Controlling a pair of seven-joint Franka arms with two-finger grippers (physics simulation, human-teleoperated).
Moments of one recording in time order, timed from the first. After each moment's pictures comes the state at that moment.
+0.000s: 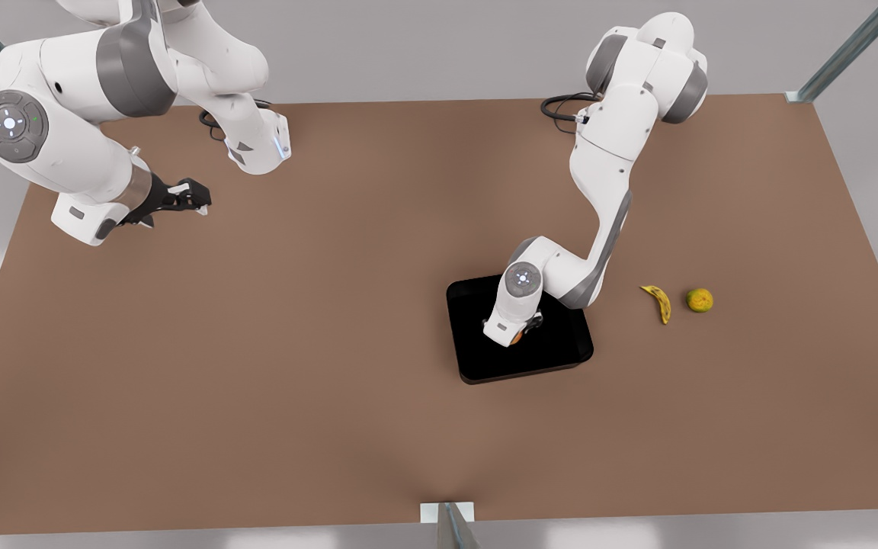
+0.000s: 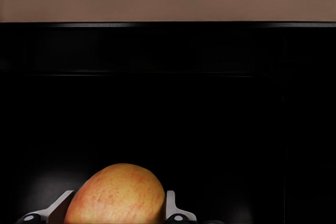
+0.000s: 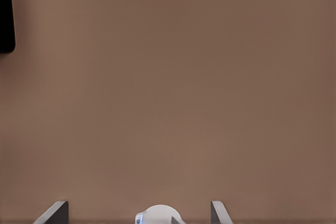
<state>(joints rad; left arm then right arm) -0.48 0.71 -0.08 -1.69 0.18 2.40 -0.83 0.04 0.09 0.14 -1.35 0.01 1.20 -0.04</state>
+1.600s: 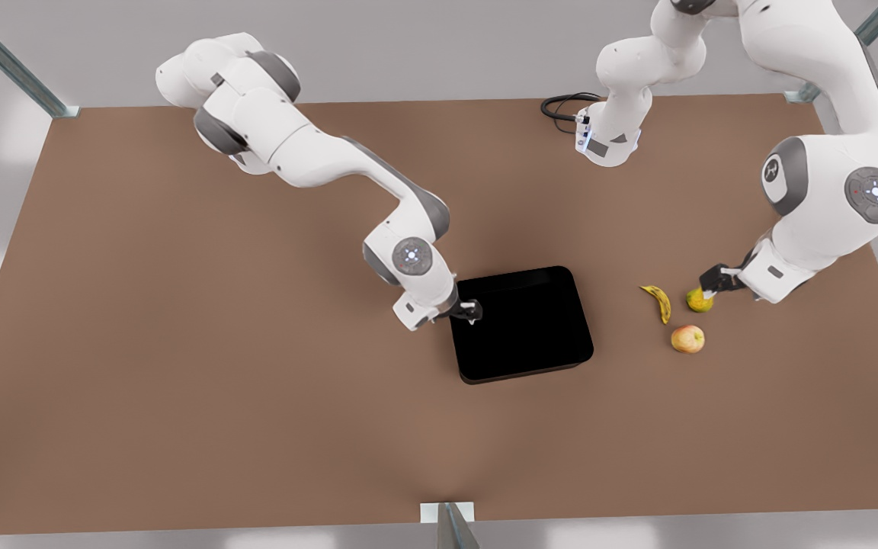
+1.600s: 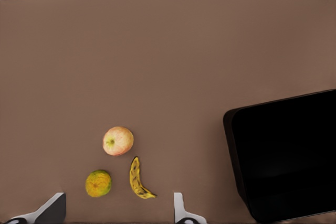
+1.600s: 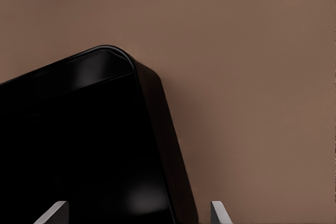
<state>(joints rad) 0.15 0.14 -0.14 -1.65 0.03 1.82 0.04 0.53 0.87 0.31 -1.19 -0.13 2.23 0.91</state>
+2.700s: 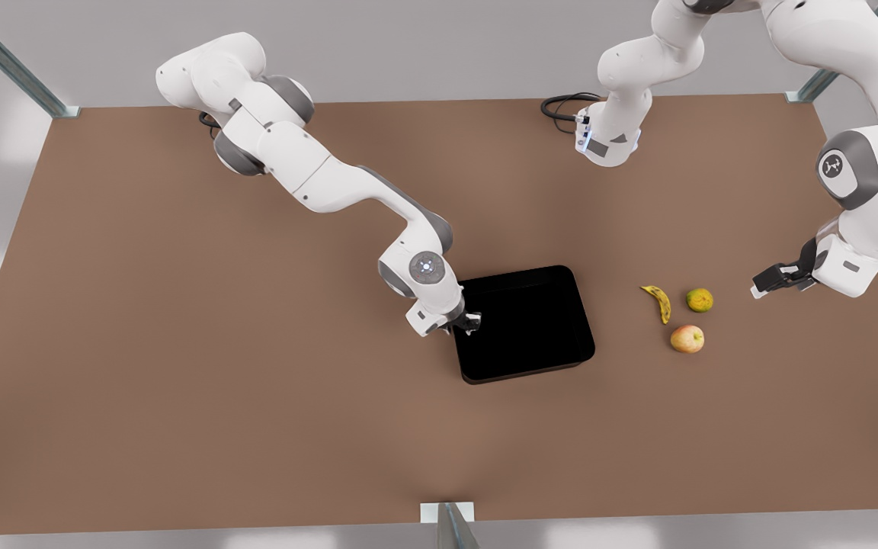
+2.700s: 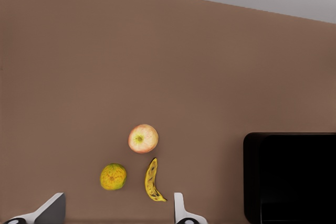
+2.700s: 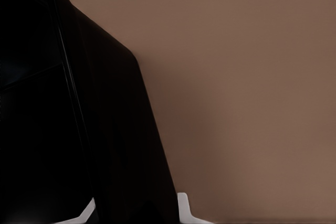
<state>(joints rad) 0.27 0.13 -0.11 -1.64 -0.03 1.83 0.01 0.55 1.03 0.33 -1.19 -0.26 2.40 1.02</state>
